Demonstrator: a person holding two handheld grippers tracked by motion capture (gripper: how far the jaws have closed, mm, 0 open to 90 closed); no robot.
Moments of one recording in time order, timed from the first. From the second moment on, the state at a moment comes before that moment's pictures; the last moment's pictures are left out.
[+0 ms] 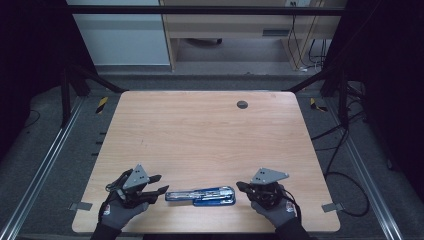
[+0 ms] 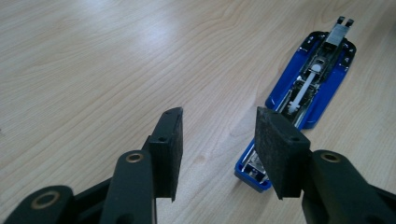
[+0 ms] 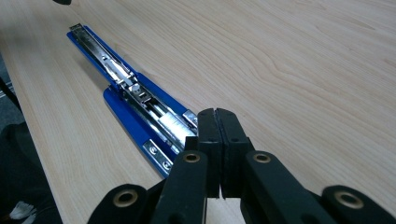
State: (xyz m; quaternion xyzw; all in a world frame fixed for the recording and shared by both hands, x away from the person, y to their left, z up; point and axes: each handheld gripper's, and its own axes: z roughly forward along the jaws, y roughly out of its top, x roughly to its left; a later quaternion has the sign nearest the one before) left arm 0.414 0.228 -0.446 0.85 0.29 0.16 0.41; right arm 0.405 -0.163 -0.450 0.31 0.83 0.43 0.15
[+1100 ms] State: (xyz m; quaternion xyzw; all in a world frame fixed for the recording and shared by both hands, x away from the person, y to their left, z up) left arm 0.415 0.209 -0.466 0.90 0.23 0.10 0.35; right arm 0.391 -0.147 -0.476 0.32 0.85 0.41 0.12
